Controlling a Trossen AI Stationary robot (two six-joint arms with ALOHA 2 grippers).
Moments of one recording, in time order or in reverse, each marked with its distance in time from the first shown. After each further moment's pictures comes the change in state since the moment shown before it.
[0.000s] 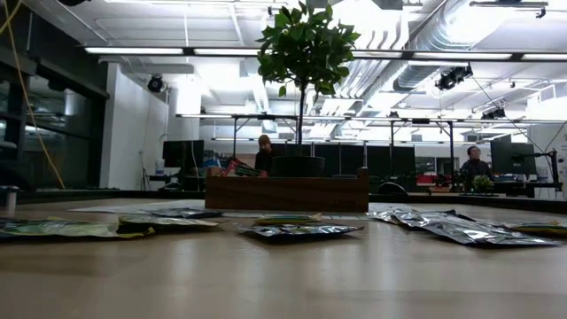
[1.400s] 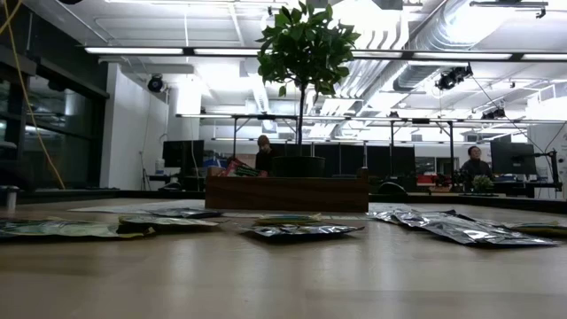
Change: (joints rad) left arm 0.000 -0.013 0.003 -0.028 -0.020 0.065; right arm 0.000 0.000 0.000 -0.005 -0.025 0.031
